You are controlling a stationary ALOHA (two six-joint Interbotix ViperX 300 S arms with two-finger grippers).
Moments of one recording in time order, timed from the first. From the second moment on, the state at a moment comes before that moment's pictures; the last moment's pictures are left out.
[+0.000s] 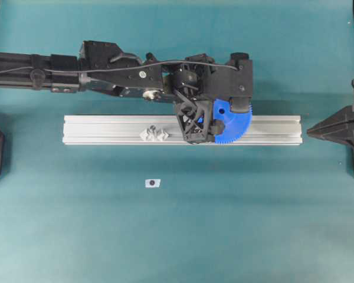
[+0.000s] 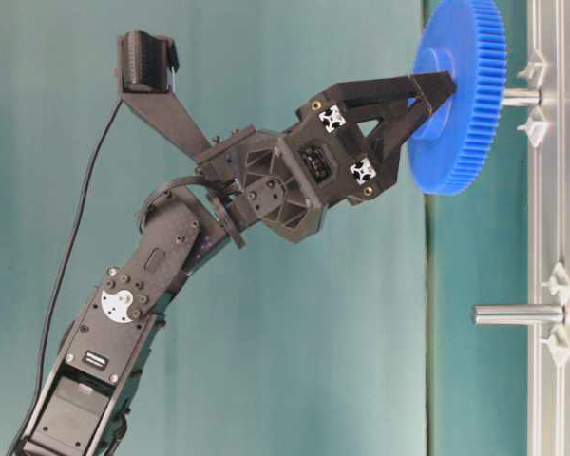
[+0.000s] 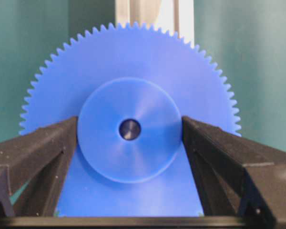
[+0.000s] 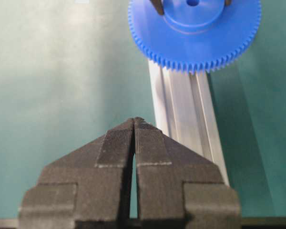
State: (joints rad) left arm 0.13 0.32 0.05 0.02 0.38 0.17; right arm -0.04 -1.11 1.25 0.03 0.40 0.07
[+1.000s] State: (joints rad) left arm 0.13 0.32 0.02 0.02 0.38 0.17; right arm -0.04 -1.11 1.25 0.03 0.40 0.10
